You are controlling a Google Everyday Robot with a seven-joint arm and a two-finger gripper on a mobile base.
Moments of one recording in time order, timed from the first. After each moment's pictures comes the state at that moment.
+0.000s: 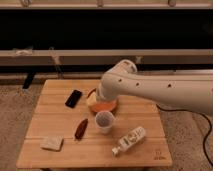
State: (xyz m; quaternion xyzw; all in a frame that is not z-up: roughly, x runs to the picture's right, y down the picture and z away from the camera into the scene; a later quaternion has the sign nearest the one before) arm -0.022 0.062 0.699 -0.24 0.02 0.63 0.74
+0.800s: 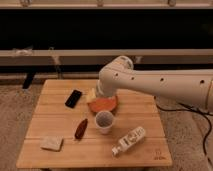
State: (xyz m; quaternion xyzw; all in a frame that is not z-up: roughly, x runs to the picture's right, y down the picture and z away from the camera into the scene) arm -0.021 0.041 0.728 -0.24 0.03 0.62 0.74
